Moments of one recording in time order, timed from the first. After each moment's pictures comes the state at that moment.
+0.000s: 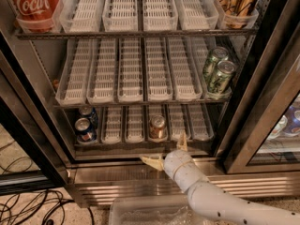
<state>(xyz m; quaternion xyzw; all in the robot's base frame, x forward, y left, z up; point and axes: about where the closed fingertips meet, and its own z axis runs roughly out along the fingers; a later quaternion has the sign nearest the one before) 0.558 -0.063 0.614 -0.23 0.75 0.08 0.62</state>
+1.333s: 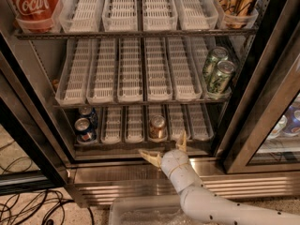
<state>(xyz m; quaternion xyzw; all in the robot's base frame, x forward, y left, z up) 0.571 -0.065 0.615 -0.19 0.72 0.05 0.66</state>
